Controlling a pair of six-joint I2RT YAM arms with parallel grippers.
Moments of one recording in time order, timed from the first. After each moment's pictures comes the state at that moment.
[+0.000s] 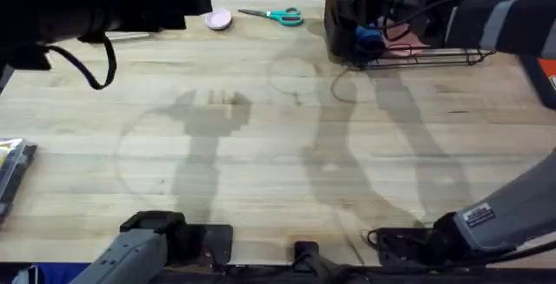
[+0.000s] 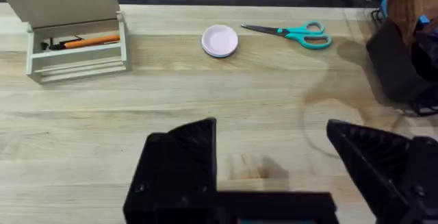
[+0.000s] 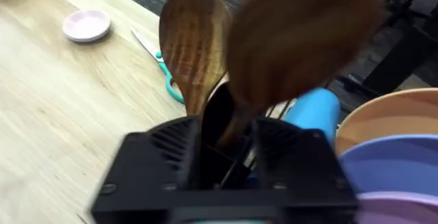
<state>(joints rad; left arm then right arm) -0.01 1.01 1.17 -0.73 0.06 -0.05 0.11 1.85 1.19 0.29 -0.42 -0.26</state>
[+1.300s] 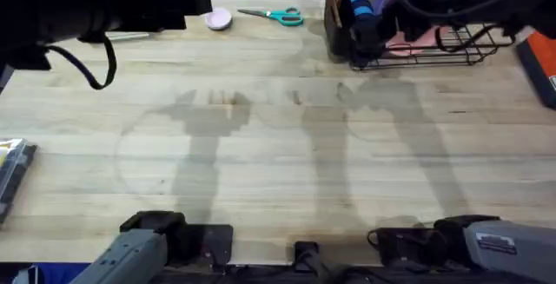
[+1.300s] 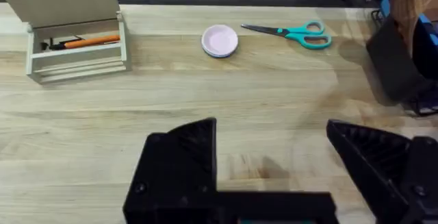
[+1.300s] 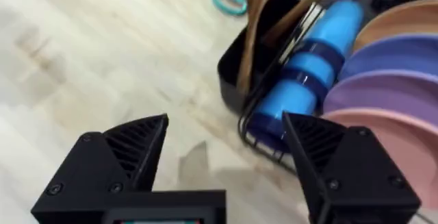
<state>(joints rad) -0.01 1.01 1.17 -0.73 0.06 -0.05 0.11 1.42 1.20 -0.50 -0.37 -0.39</state>
